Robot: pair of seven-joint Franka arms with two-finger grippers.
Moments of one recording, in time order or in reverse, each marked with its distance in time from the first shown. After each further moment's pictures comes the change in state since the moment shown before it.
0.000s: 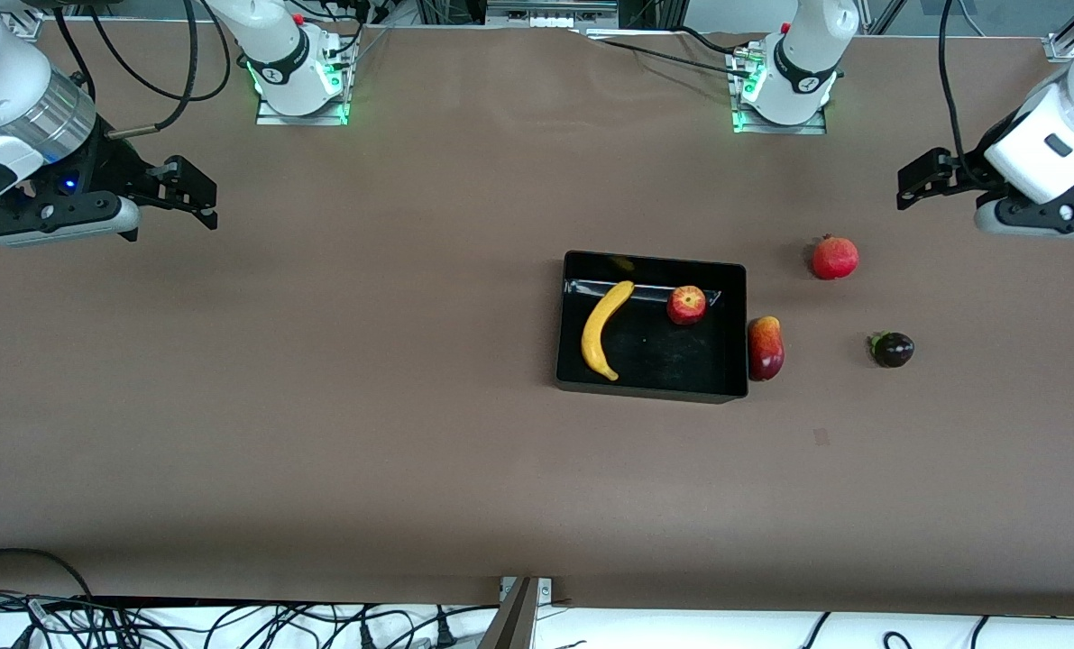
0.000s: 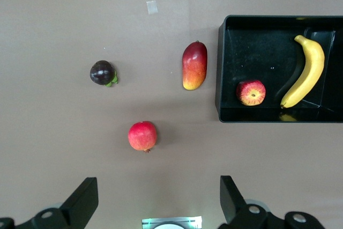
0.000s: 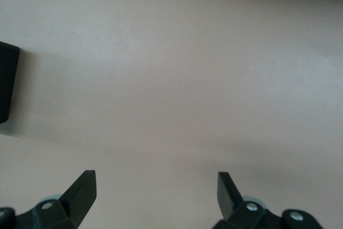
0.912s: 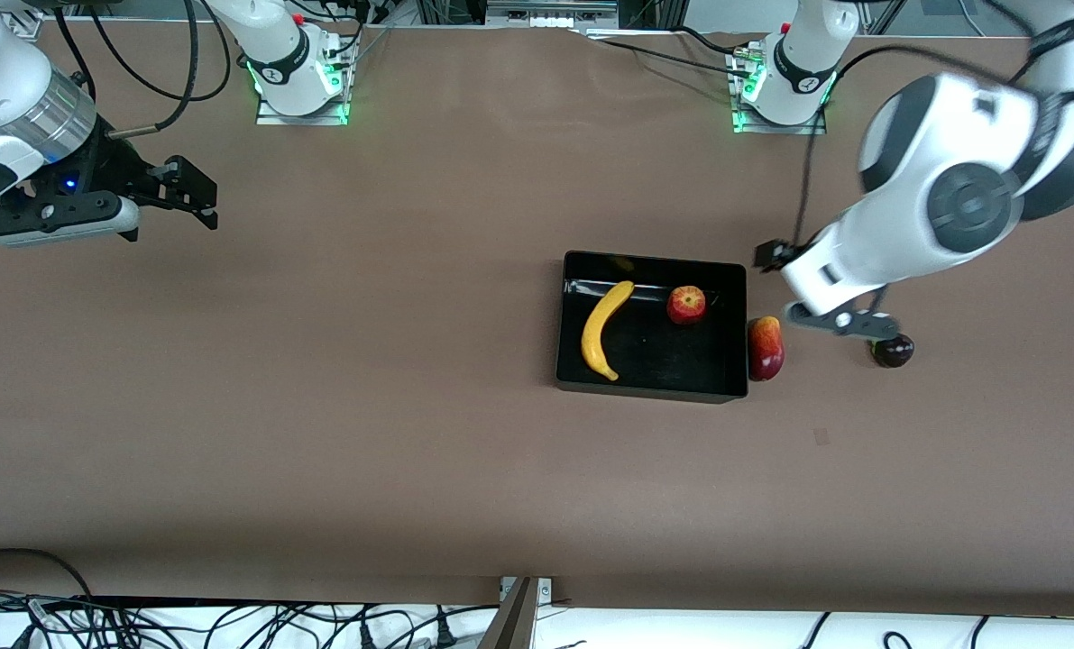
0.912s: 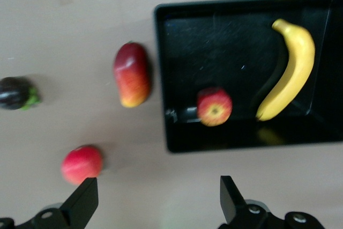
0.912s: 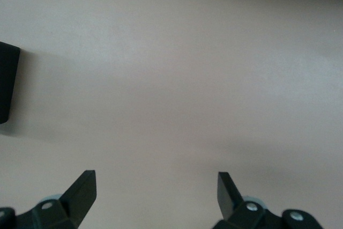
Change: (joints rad) left arm -0.044 0.308 -0.193 0.011 0.000 0.181 -0.181; right arm 0.001 0.000 0.000 0.000 0.000 0.002 0.000
